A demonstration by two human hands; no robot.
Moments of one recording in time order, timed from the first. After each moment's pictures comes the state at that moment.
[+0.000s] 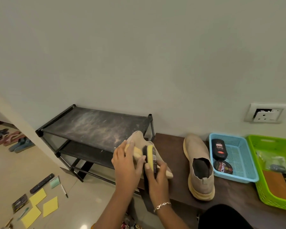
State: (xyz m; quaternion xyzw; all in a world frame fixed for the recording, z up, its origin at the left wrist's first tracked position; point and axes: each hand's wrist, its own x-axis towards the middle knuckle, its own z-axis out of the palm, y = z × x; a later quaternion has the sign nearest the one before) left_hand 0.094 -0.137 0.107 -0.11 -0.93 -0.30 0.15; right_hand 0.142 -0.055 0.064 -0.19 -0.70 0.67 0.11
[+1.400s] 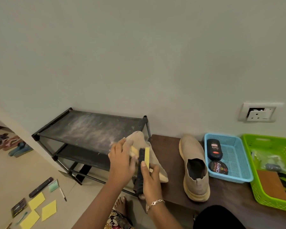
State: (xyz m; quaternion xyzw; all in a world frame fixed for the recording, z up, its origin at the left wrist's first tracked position) left_hand 0.078 -0.133 0.120 -0.18 -0.94 -0.26 0.10; right_hand 0.136 -0.057 0.079 -0.23 -0.57 0.79 0.06
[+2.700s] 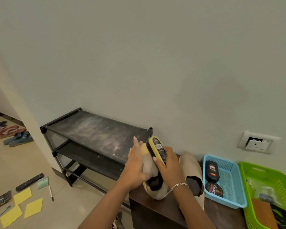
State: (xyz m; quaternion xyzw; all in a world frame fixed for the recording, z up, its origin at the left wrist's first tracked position) left_hand 0.085 -0.130 0.129 -0.23 -0.89 -0.40 -0.04; right_hand 0.112 0.012 0.119 -0.08 -0.89 0.42 0.13
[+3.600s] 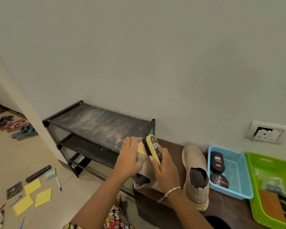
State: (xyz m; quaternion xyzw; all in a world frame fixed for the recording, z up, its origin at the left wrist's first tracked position) left_hand 0.068 -0.143 0.124 -0.20 -0.93 -0.31 0.06; right_hand 0.115 -0.009 0.081 -0.05 -0.87 0.45 0.18
